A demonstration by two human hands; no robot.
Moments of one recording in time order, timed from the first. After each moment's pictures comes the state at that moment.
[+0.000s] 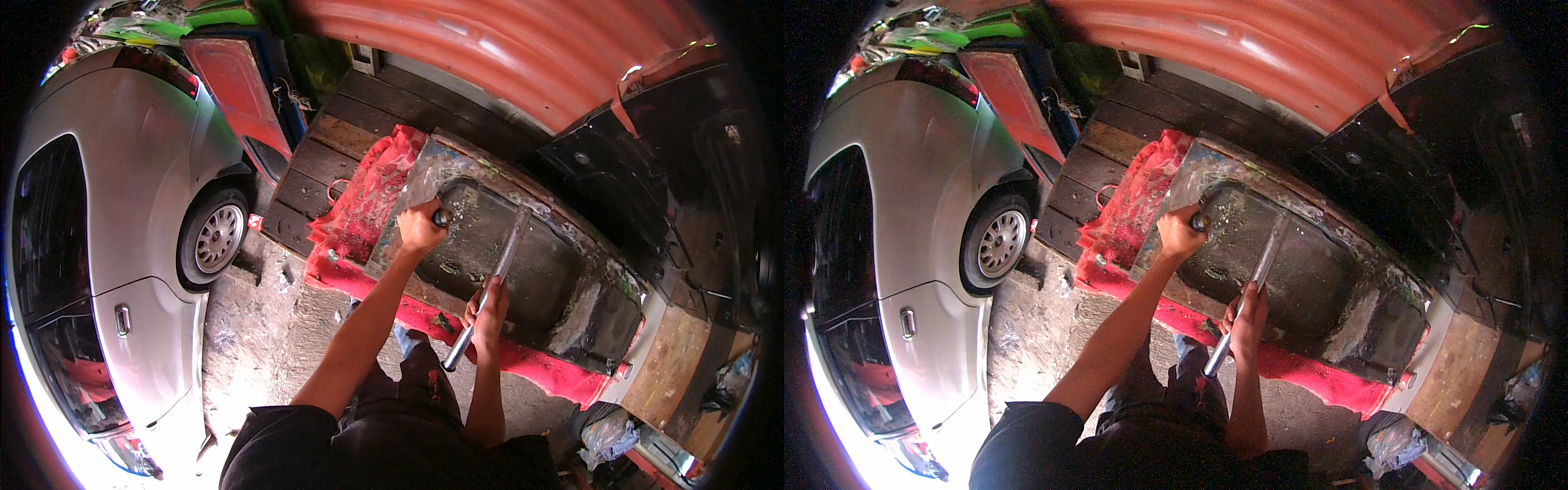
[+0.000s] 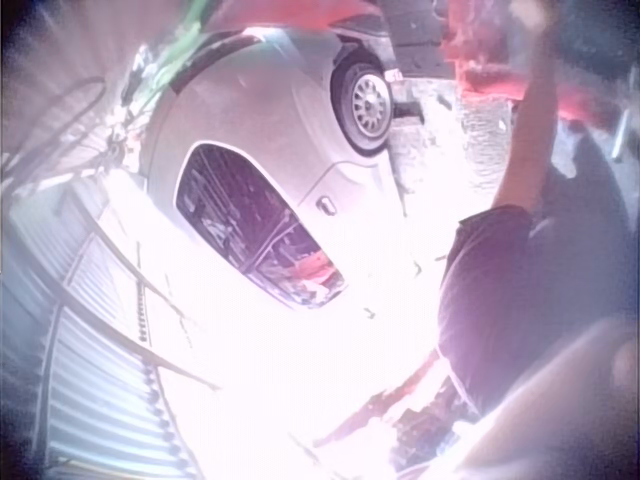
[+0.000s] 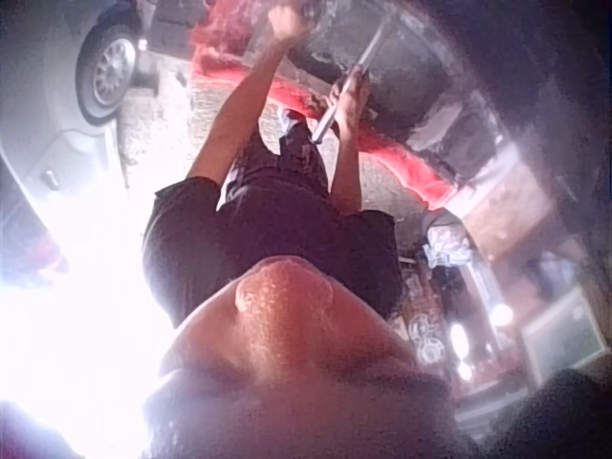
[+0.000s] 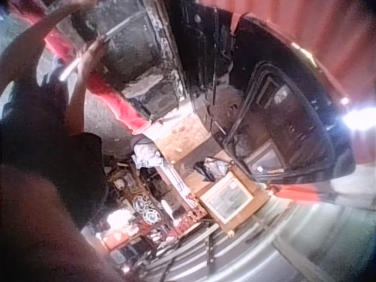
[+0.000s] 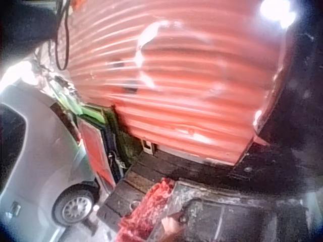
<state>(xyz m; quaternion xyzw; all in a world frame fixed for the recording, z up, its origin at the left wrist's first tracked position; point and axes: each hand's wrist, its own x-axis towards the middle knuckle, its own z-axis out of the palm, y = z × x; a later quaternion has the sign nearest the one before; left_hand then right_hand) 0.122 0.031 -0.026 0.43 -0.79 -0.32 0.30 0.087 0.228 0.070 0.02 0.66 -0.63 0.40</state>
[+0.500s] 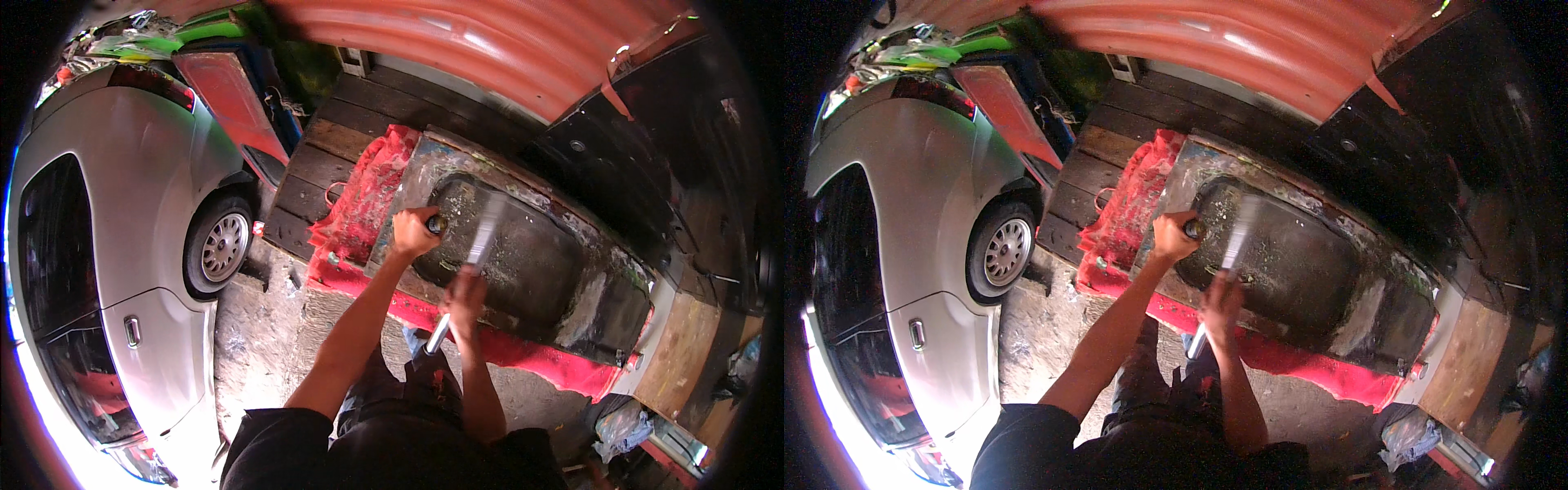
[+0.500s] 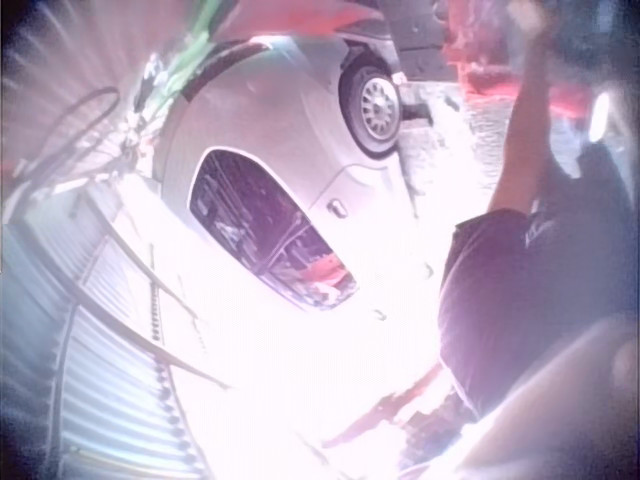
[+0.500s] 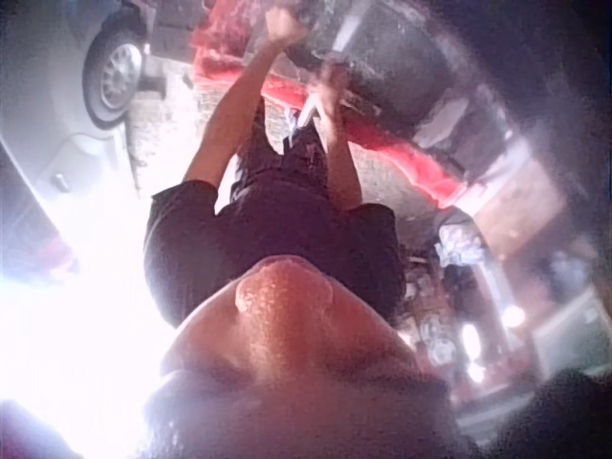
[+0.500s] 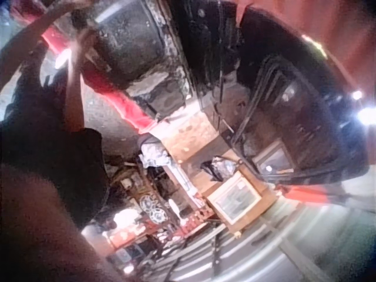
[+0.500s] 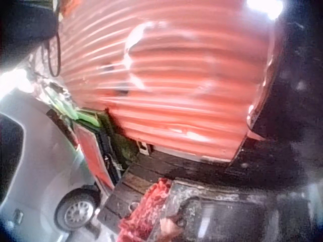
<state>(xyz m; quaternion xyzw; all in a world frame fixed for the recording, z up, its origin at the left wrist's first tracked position) 0.132 0.032 -0.027 0.34 -0.82 -0.34 0.31 0.110 0.212 0.009 -0.10 0.71 -0.61 0.33</state>
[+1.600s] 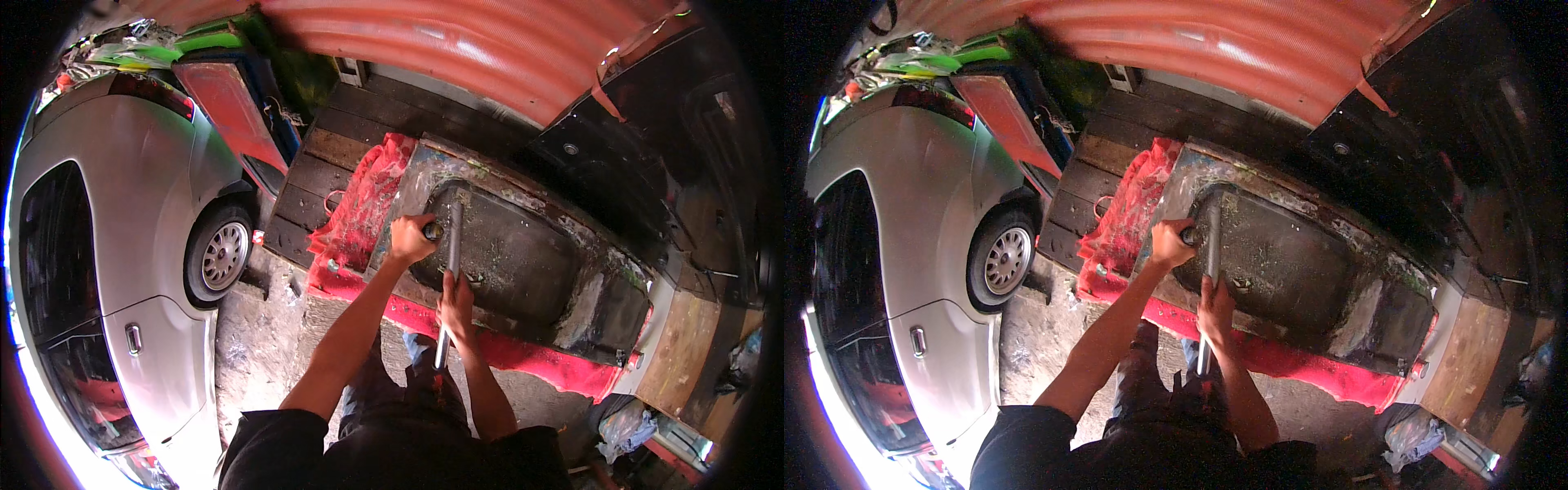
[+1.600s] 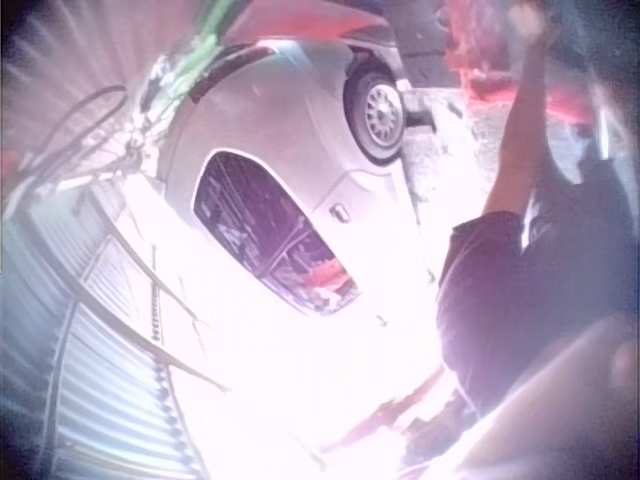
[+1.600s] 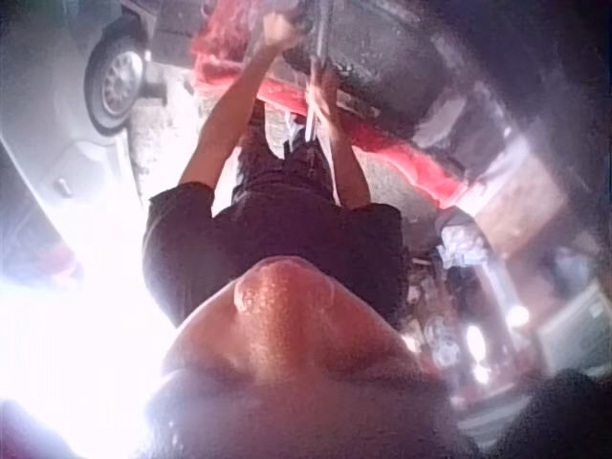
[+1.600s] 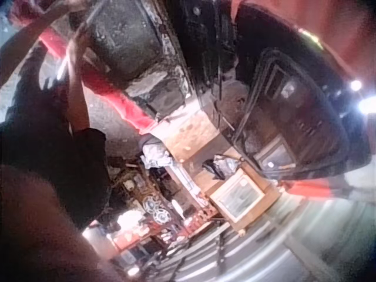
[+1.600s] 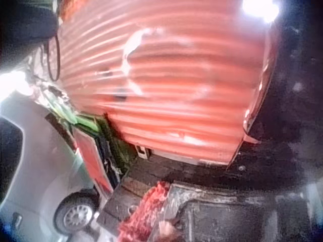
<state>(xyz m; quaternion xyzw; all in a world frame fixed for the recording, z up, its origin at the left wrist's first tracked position) 0.136 0.031 -0.023 0.33 -0.83 -0.34 0.28 0.109 0.210 0.018 -0.09 0.77 -0.50 0.38</state>
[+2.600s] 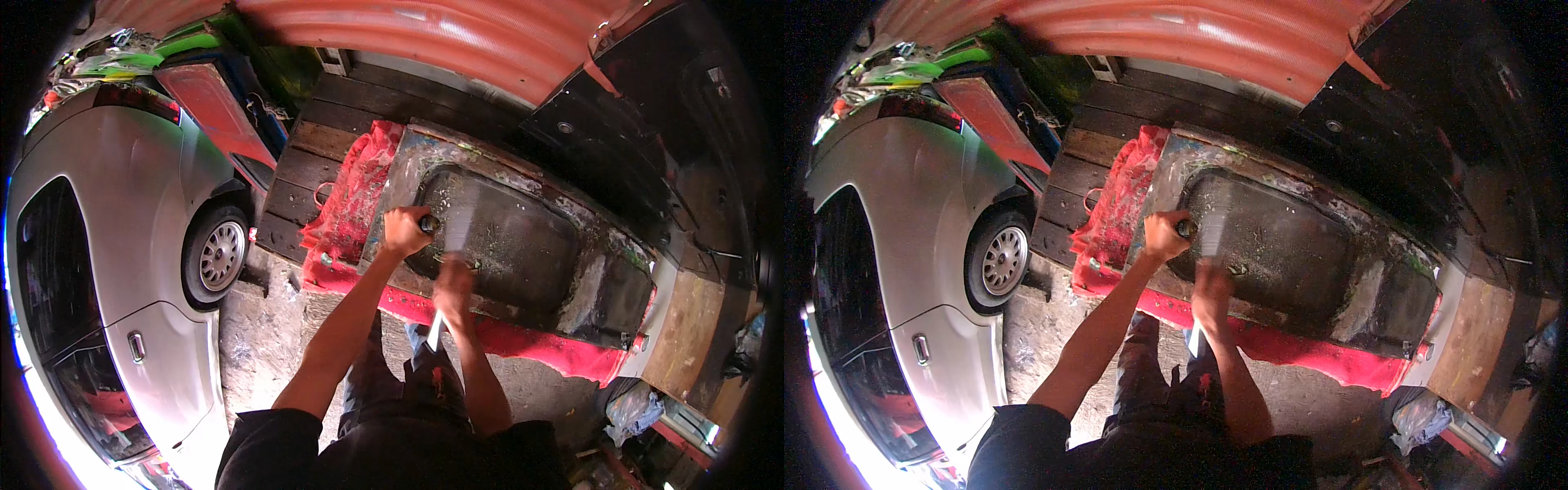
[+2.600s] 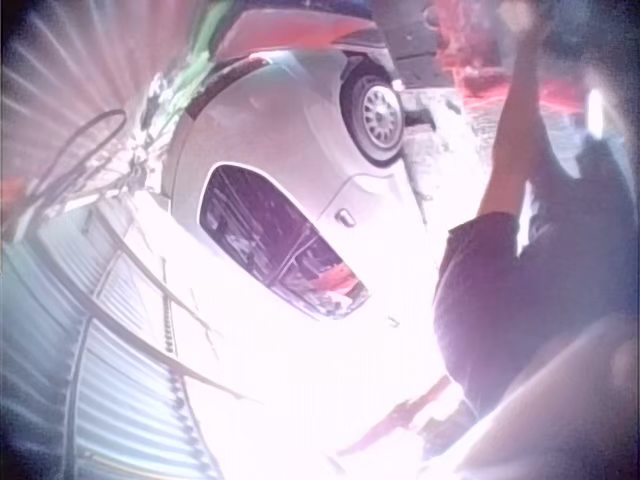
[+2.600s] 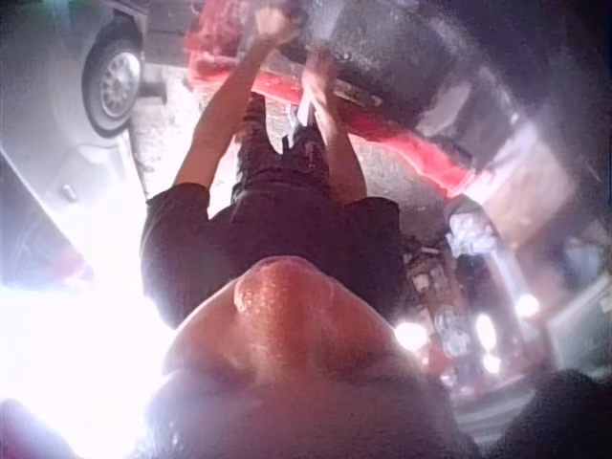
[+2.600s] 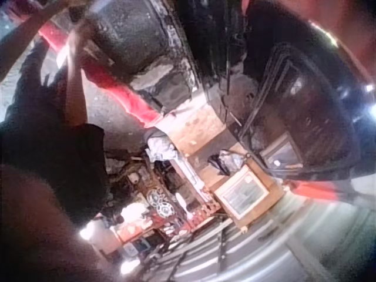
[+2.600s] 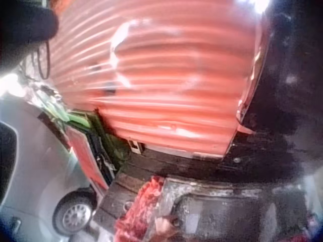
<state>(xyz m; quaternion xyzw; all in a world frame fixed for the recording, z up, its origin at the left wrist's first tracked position) 0.136 0.035 -0.024 0.31 -0.87 -0.30 0.25 0.109 0.217 0.004 -0.18 0.78 -0.58 0.18</state>
